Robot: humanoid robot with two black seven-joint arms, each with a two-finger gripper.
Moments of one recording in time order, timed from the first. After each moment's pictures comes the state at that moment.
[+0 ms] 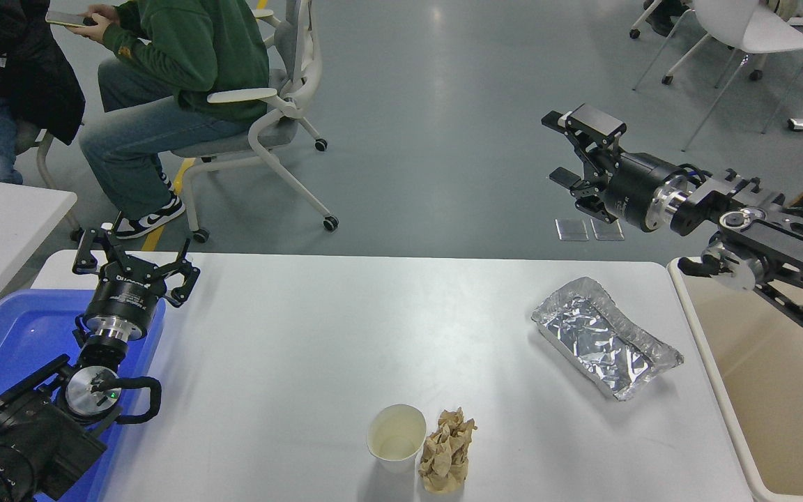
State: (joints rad) left arm -0.55 0.33 -0.83 -0.44 -0.19 -0.66 -0.49; right arm 1.08 -0.67 0.19 1.20 -0.49 0.01 0.26
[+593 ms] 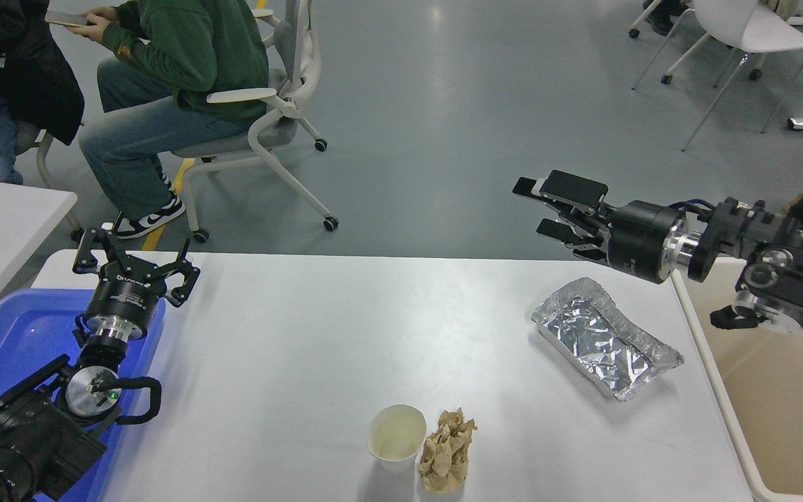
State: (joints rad) left arm -0.55 0.33 -0.83 -0.44 -0.19 -0.66 -0.49; right arm 1.07 -0.83 0.14 1.49 -0.58 0.08 0.27
